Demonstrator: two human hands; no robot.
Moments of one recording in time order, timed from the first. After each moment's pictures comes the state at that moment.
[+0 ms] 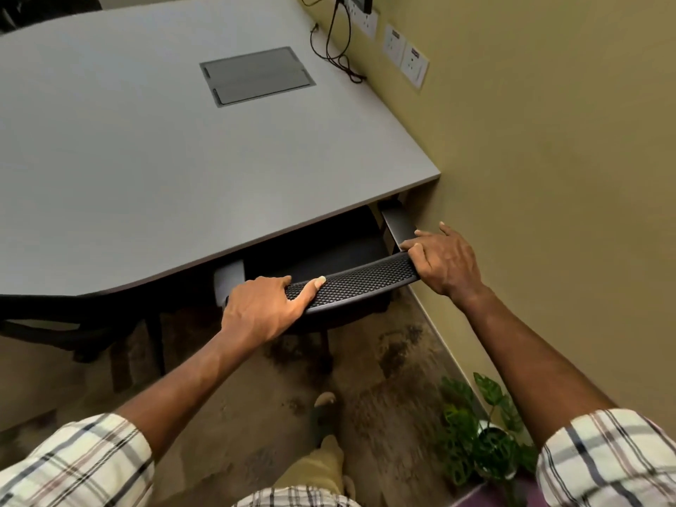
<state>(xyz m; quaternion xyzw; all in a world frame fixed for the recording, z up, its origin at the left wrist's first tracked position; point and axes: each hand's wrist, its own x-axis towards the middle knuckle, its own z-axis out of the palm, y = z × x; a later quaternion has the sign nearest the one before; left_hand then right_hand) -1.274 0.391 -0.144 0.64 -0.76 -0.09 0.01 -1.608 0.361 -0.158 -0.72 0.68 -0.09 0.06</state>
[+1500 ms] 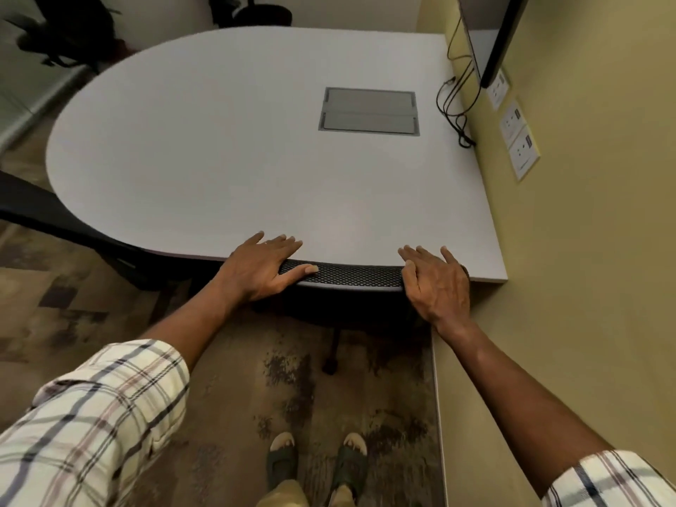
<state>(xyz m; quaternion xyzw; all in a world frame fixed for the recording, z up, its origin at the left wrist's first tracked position) -1.312 0.249 -0.145 0.69 -0.71 -0.11 -0.02 -1.646 0.163 -0.160 -0.84 0.52 -0.14 0.07</state>
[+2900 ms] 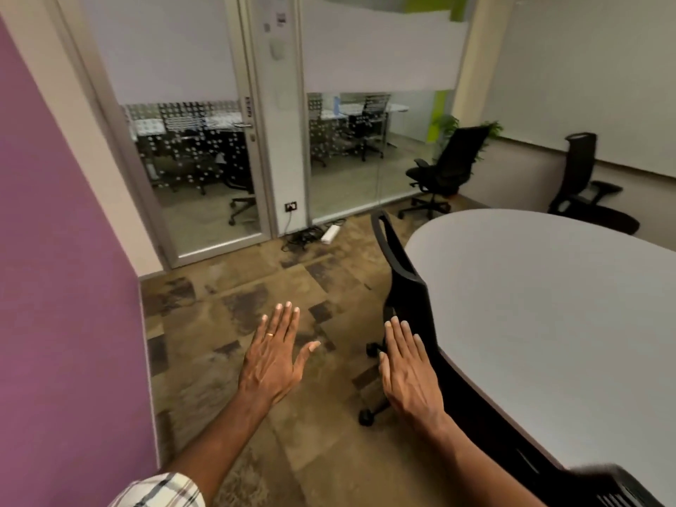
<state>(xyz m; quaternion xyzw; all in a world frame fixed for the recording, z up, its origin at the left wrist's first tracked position) -1.040 0.723 -0.094 0.97 -0.23 0.09 0.06 -1.138 0.463 -0.109 -0.99 0.06 -0.11 0.08</state>
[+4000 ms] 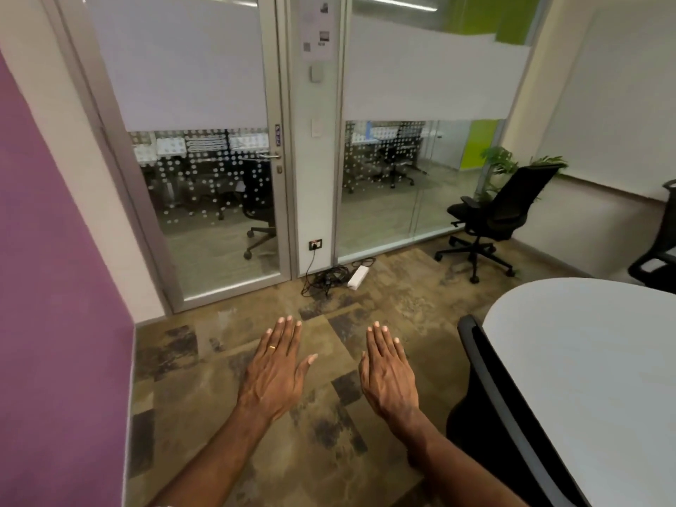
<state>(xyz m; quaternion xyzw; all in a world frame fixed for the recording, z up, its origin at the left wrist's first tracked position) -0.594 0.749 -0.085 0.97 -0.20 0.10 0.07 -0.630 0.519 -0.096 -0.99 0.01 -0.11 0.10</state>
